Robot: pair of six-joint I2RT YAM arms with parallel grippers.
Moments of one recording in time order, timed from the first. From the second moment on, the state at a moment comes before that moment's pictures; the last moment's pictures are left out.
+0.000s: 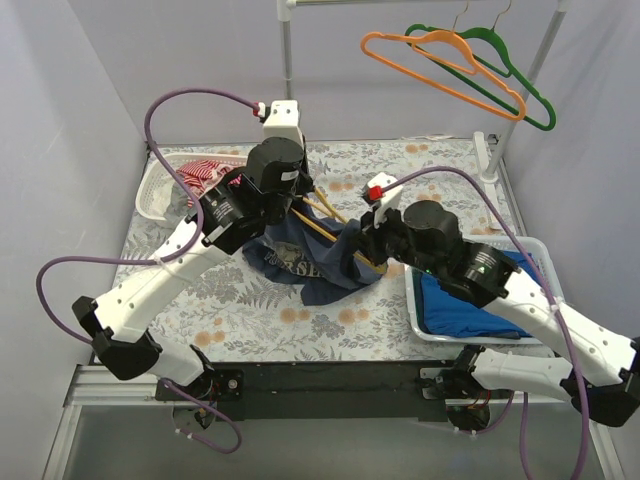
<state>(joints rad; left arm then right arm) -0.89 1.42 1.73 -0.65 -0.67 -0.37 0.96 1.05 1.17 -0.48 0.08 0.12</state>
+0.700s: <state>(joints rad) -0.88 1.43 1.84 -0.52 -0.44 -0.41 0.97 0.86 1.16 -0.66 0.30 0.21</state>
